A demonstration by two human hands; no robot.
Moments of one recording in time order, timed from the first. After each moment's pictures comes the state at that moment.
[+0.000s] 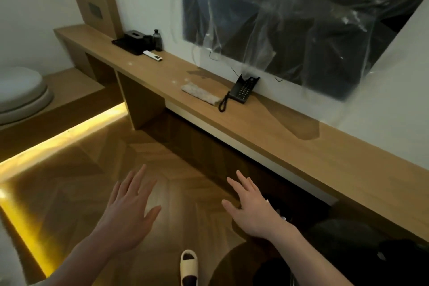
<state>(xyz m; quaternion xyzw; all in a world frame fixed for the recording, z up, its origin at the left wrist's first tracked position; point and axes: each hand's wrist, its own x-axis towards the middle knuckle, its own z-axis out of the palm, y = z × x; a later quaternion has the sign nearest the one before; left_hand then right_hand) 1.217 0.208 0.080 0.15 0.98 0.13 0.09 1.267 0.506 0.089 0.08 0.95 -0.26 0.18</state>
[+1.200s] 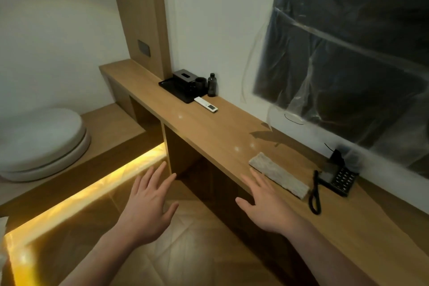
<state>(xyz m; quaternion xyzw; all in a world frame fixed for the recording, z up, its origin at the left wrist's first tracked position) 0.656 0.041 0.109 0.11 0.99 0.08 0.05 0.669 0.337 0.110 0.02 0.96 -0.23 0.17</state>
